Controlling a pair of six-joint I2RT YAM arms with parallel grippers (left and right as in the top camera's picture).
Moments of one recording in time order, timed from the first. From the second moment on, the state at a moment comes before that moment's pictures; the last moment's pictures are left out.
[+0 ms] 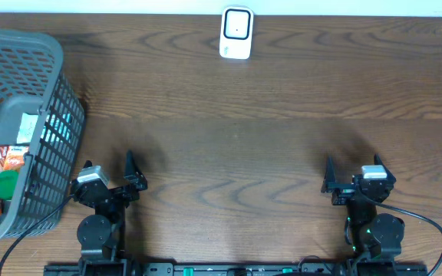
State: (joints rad) left arm 0.00 0.01 0.02 -0.10 -0.13 -0.25; right arm 0.03 0.05 0.01 -0.07 0.02 -0.06
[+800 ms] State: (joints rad) left arm 0.01 0.01 0.02 -0.10 -0.13 -0.25; right arm 0.03 0.05 0.01 -0.07 0.02 -0.06
